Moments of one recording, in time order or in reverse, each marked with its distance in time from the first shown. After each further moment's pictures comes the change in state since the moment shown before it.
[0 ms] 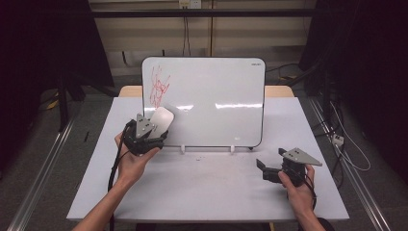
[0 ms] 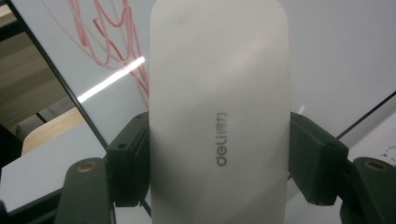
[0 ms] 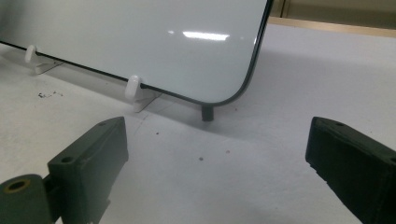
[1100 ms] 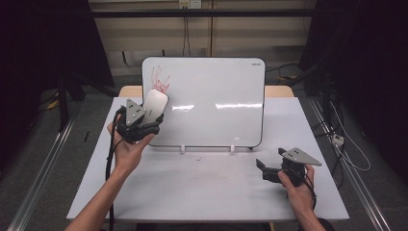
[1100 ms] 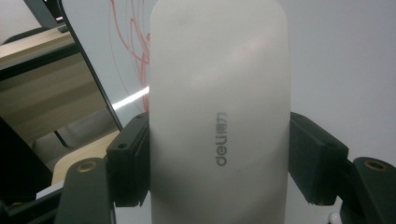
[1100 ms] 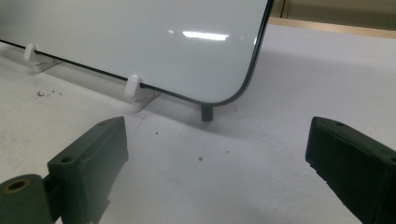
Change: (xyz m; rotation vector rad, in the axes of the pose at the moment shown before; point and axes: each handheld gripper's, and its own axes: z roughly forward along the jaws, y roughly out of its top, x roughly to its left) left arm 0.022 0.034 -0.009 -0.119 0.071 -0.048; right arm 0.000 0.000 0.001 0.003 -0.003 -0.007
